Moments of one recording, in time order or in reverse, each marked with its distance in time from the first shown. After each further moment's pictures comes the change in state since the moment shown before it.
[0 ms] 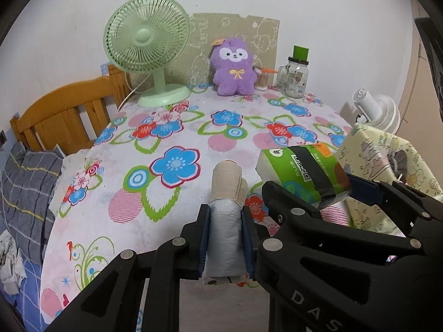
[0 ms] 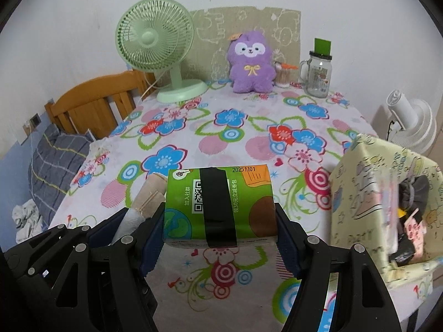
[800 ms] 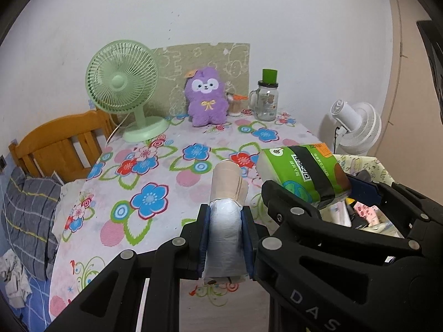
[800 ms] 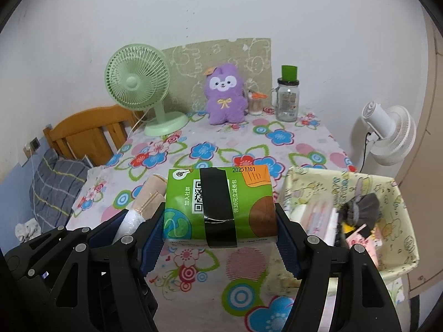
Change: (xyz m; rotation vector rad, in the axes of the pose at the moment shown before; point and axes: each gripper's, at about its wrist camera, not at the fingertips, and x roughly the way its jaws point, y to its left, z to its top) left arm -0.048 -0.067 0.033 0.062 -0.083 -0.019; right arm -0.072 -0.054 0.020 0.046 -0.103 -0.028
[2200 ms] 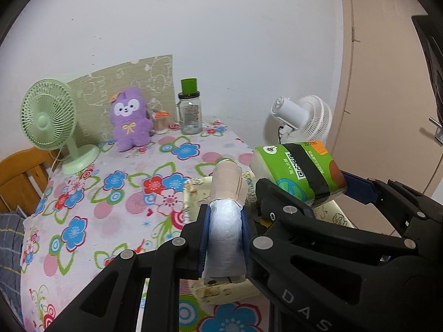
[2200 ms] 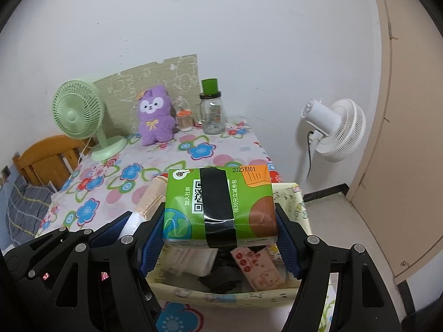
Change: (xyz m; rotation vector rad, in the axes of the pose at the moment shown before) left arm 0.019 -0.137 0.024 0.132 -0.031 -0.188; right arm -0.037 -0.136 0.000 0.110 -0.064 -0.177
